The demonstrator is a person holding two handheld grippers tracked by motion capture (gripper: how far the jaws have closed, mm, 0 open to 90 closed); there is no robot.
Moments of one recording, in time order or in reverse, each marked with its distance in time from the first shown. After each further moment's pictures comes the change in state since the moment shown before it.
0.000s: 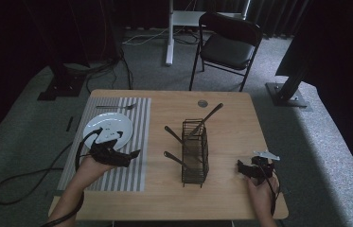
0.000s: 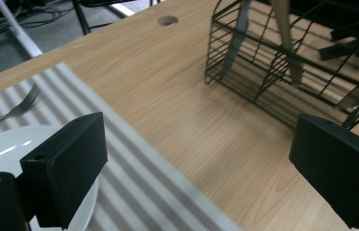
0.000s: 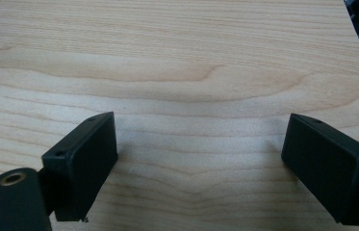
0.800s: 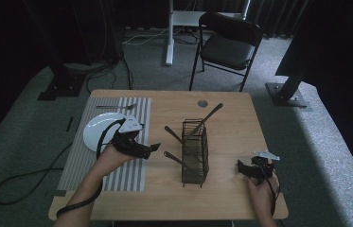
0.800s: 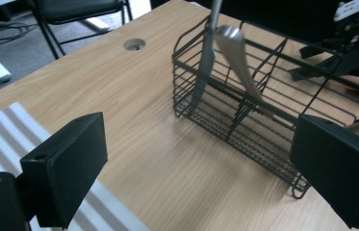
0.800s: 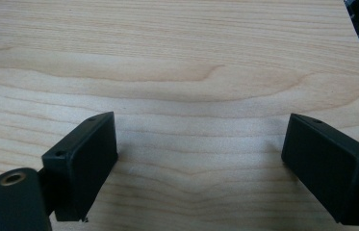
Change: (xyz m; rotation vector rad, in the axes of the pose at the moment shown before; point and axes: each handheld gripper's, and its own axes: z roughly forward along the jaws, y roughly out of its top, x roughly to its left) left arm -0.018 0.042 0.039 -0.009 -0.086 0.054; right arm 0.000 0.000 0.000 -0.001 0.000 0.000
